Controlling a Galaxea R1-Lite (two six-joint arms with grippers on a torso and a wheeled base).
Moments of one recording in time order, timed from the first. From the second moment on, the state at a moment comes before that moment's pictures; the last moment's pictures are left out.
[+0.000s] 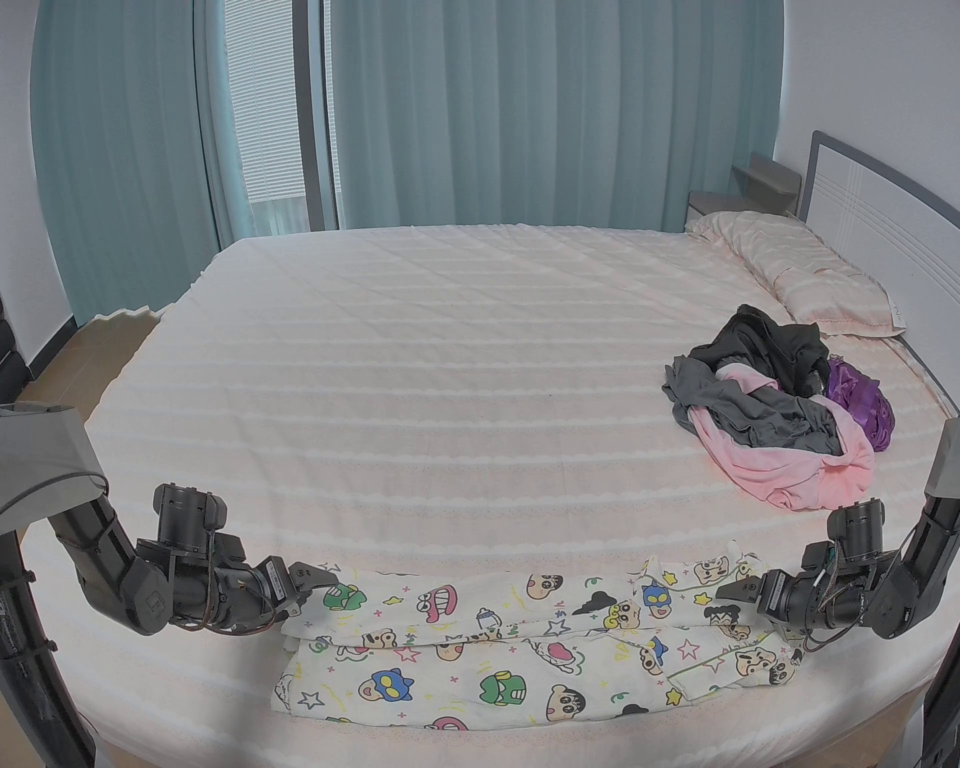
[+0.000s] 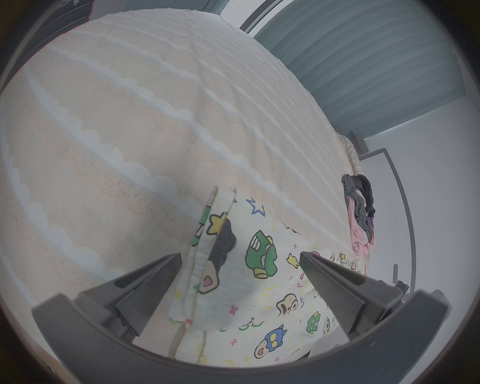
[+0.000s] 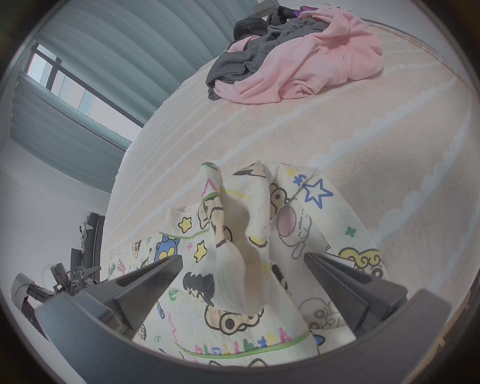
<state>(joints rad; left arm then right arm) -0.10 2.07 -0.48 -0.73 -0.38 -0.64 0.03 2.05 -0.26 -0.94 0.26 0.51</state>
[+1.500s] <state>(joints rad) -0.11 2.06 -0.49 -0.74 -0.38 -0.64 0.03 2.12 -0.32 -0.94 0.27 0.52</state>
